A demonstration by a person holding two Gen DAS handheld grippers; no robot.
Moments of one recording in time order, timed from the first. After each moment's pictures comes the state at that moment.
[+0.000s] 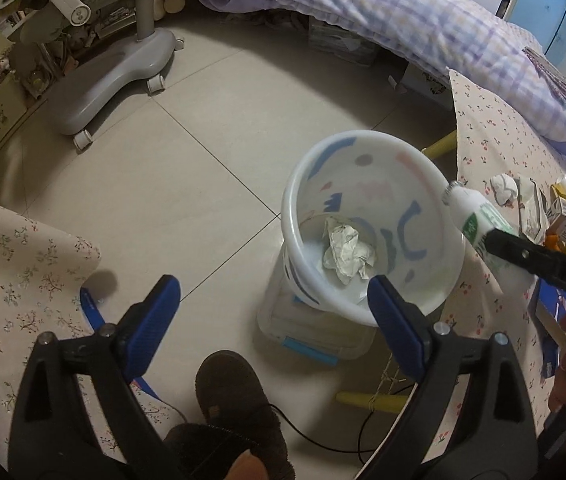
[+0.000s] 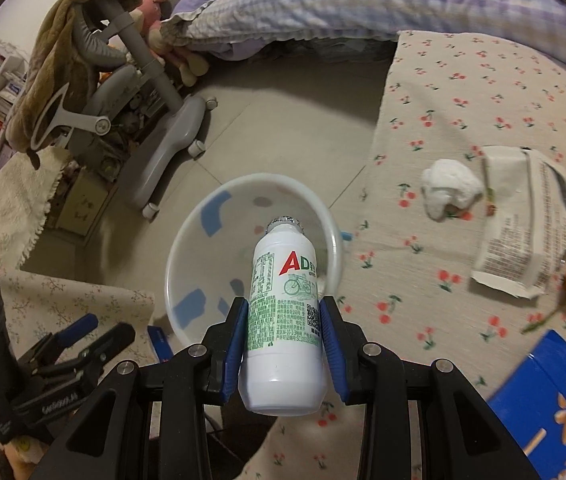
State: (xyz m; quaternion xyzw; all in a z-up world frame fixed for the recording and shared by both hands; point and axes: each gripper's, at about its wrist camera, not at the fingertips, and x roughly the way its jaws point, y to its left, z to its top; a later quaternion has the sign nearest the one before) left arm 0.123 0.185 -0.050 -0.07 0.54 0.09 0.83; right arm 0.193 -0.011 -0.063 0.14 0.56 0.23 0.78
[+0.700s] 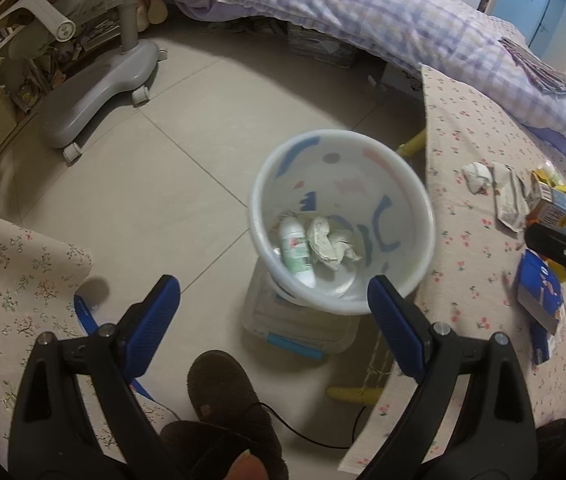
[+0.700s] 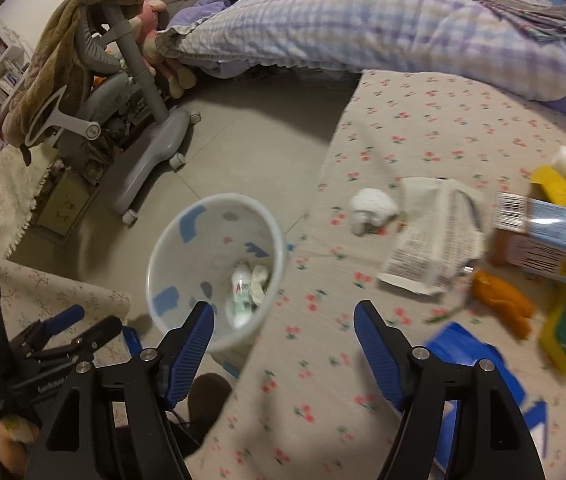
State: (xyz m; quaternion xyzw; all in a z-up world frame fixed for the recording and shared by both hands) left arm 0.116 0.159 -0.037 -0.06 0.53 0.06 0.84; right arm 0.166 -0.061 -0.019 0.09 0.54 0.20 0.82
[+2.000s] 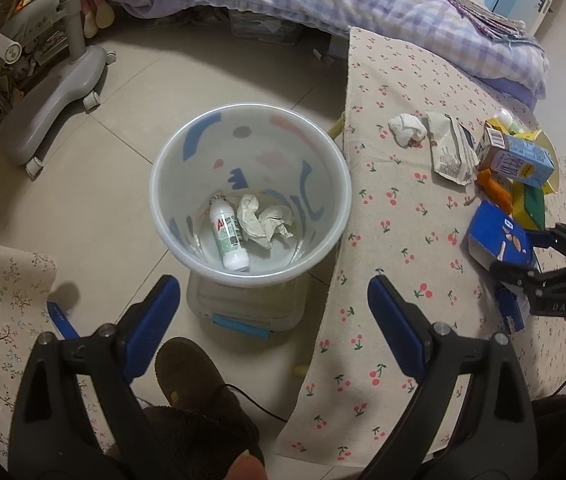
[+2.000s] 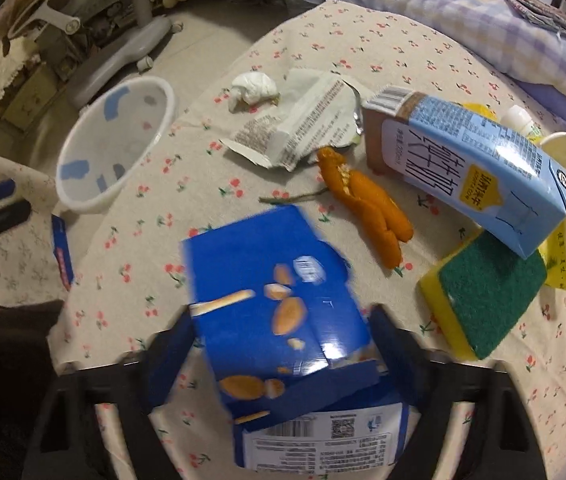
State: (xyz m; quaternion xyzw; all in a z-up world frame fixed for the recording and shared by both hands) left arm 0.114 0.091 -0.038 -0.04 0.56 0.00 0.83; right arm 0.148 -0.139 -0.068 -0.08 0.61 0.19 0.76
